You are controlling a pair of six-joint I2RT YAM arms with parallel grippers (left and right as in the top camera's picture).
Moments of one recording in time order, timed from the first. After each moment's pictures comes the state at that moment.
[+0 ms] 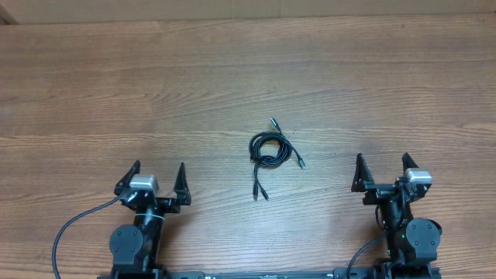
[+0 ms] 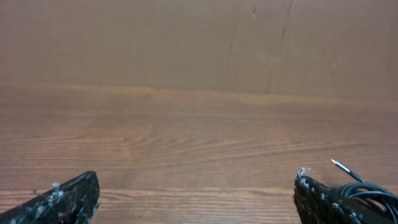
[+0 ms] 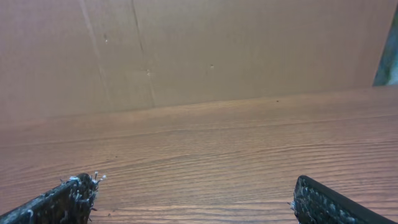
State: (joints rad) left arm -0.02 0.02 0.02 -0.06 0.07 -0.10; right arm 0.01 0.01 0.02 -0.03 -0.03 0.12
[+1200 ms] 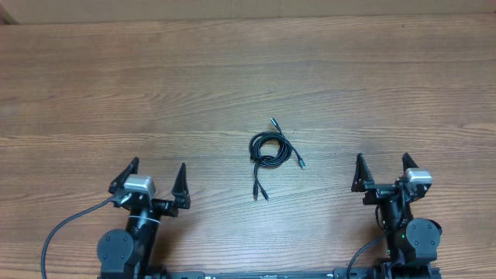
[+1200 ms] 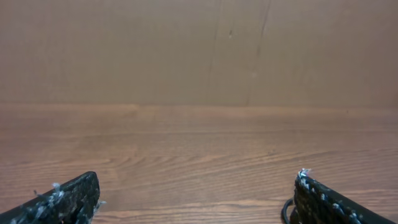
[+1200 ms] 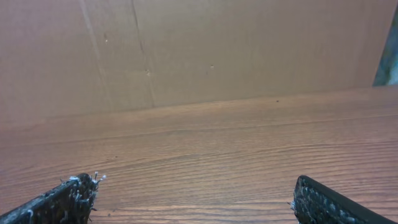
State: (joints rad) left arm -0.02 0.06 0.21 -0.20 0.14 -0.10; right arm 0.01 0.01 0.02 -0.03 -0.03 0.12
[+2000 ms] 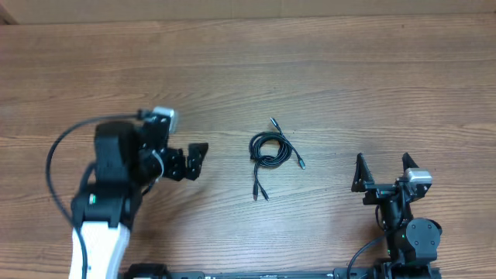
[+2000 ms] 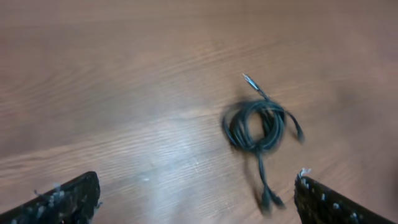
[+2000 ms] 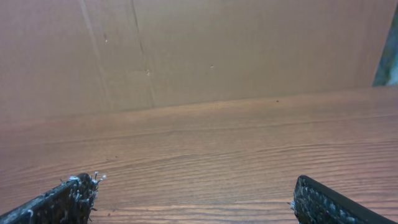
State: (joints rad) left arm -0.04 1.01 0.89 -0.69 0.43 0.04; right arm 0.01 0.01 0.02 -0.03 -0.03 0.12
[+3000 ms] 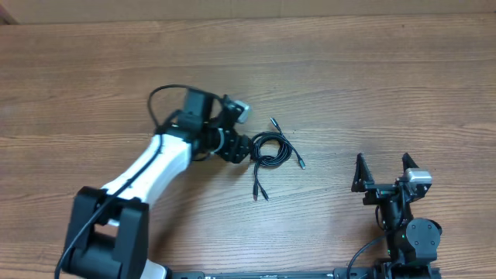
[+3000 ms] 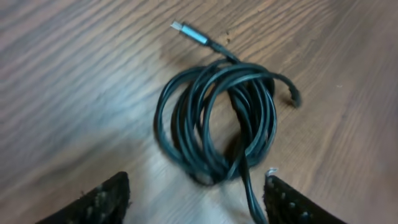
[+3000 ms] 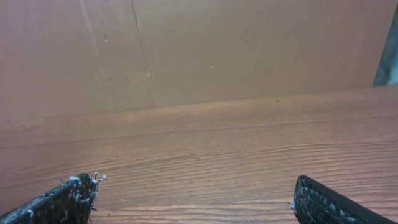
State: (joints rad) left arm -0.34 1.68 0.99 -0.35 0.49 0.17; right arm 0.01 0.01 0.02 -0.03 -0.03 0.12
